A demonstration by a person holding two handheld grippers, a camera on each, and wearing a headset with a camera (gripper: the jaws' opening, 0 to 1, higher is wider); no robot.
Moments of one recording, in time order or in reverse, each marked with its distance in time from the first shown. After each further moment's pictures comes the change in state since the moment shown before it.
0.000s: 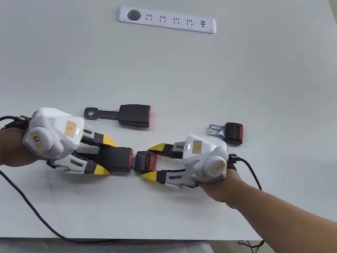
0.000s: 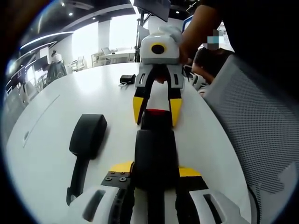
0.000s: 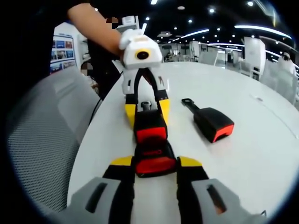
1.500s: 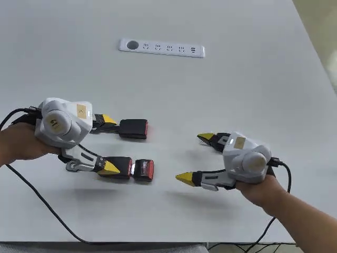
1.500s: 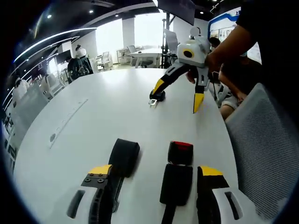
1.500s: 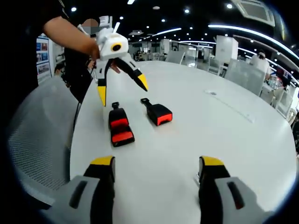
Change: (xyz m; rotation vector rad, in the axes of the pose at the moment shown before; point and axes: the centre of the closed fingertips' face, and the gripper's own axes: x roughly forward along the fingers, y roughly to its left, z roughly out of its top) left arm -0.039 0.031 0.062 -0.108 0.017 0.228; right arm -0.119 -0.047 -0.011 0.078 0.035 -0.305
